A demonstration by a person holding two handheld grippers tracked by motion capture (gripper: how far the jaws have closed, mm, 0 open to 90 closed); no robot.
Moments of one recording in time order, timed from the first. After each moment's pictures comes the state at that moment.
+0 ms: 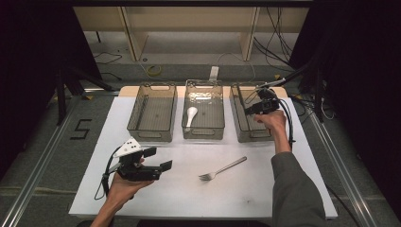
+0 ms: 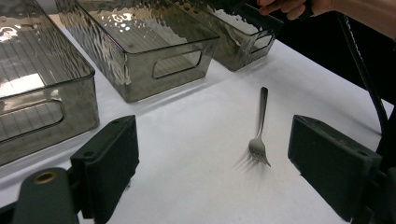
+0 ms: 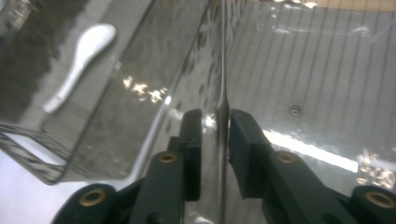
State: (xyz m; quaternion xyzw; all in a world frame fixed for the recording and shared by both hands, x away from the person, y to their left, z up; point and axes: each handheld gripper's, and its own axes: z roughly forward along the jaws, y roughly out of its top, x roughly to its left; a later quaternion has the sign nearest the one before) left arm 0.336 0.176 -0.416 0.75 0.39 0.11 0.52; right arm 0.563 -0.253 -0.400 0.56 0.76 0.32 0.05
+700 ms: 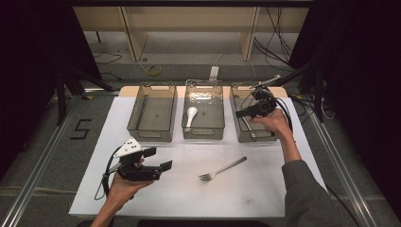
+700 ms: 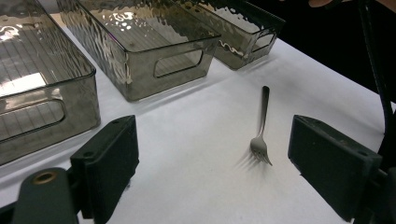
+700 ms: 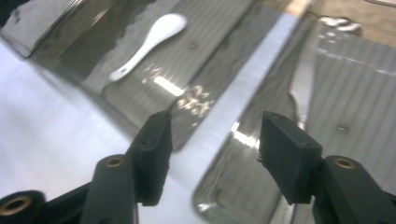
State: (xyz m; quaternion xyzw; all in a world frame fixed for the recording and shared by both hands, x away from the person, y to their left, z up) left arm 0.336 0.175 -0.416 0.75 0.40 0.11 0.52; right arm 0.529 -0.227 -0.368 0.45 0.83 0.33 0.05
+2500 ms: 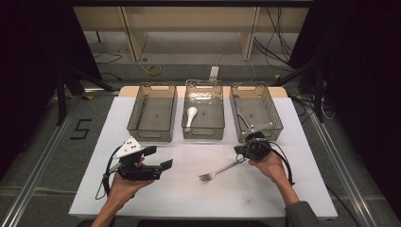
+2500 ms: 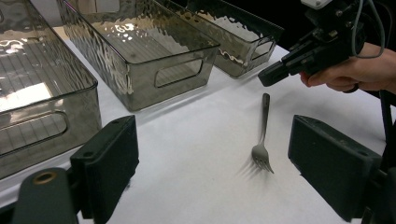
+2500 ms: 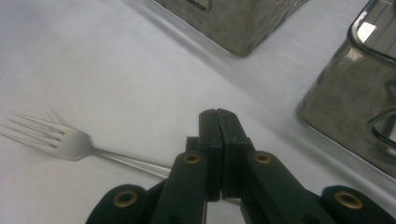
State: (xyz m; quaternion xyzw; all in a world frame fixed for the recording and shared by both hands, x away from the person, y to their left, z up) left arm 0.337 0.174 -0.415 0.74 0.39 0.12 0.53; right arm 0.426 -0.213 -0.448 0.38 0.86 0.33 0.09
